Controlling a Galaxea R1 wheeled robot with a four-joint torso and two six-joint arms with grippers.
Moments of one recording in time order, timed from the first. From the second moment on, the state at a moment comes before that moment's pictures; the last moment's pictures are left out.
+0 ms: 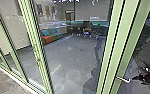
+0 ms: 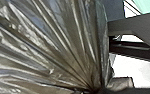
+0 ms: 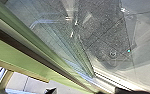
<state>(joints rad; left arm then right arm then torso) 1.54 3.04 -2.66 -0.53 0.11 0.60 -0.32 1.89 -1.53 -0.40 -0.58 0.92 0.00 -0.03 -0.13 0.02</state>
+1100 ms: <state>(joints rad) 1.56 3.04 -2.66 -0.53 0.12 0.60 -0.20 1.79 -1.57 -0.55 -0.66 0.86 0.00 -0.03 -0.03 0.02</state>
